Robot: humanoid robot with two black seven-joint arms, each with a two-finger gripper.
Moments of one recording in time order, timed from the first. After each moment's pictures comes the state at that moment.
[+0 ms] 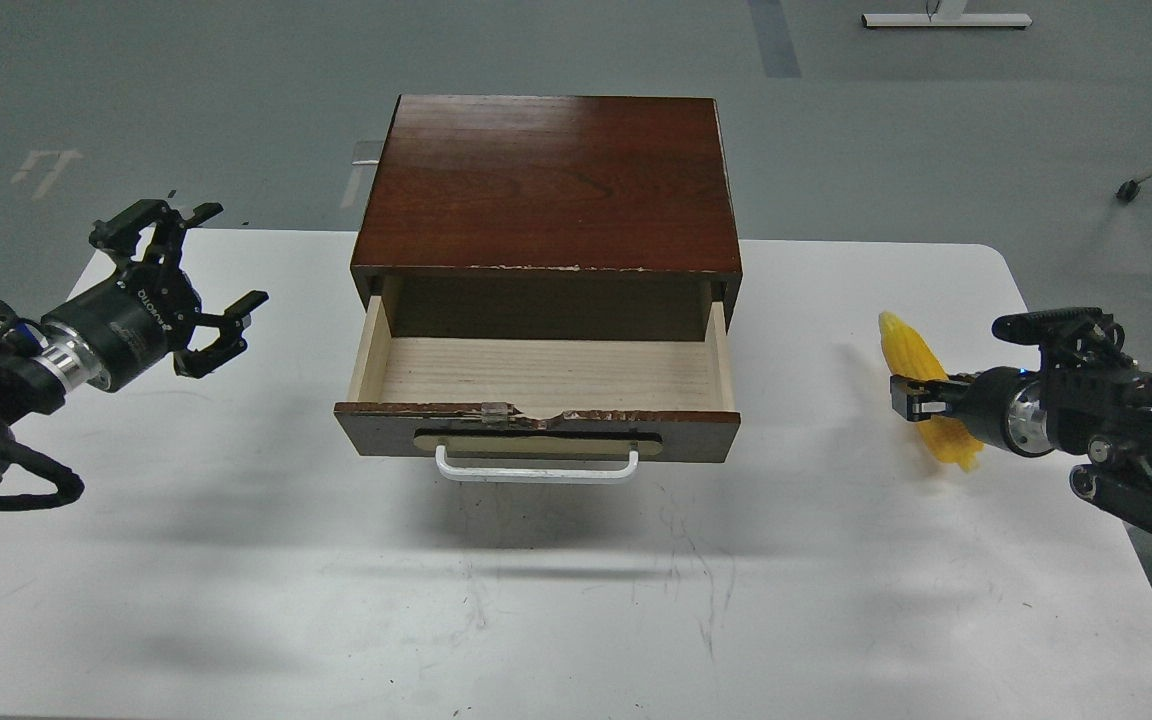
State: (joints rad) left arm -0.56 0.71 -0.71 -0.95 0.10 -0.49 -0.17; right arm 0.93 -0.65 -0.05 0.90 -1.40 0.02 0.11
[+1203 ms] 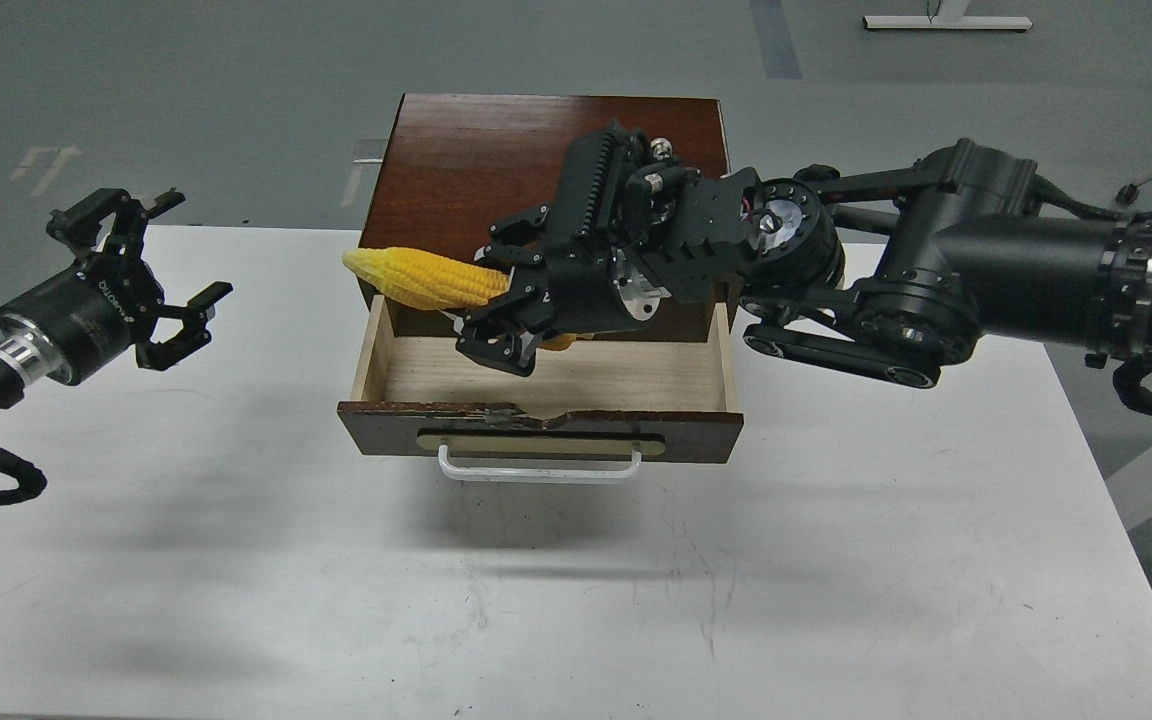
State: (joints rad) left arm -0.56 0.77 -0.71 -0.95 0.10 -0.49 -0.17; right arm 1.53 -0.13 -0.30 1.09 -1.73 -0.06 0.33
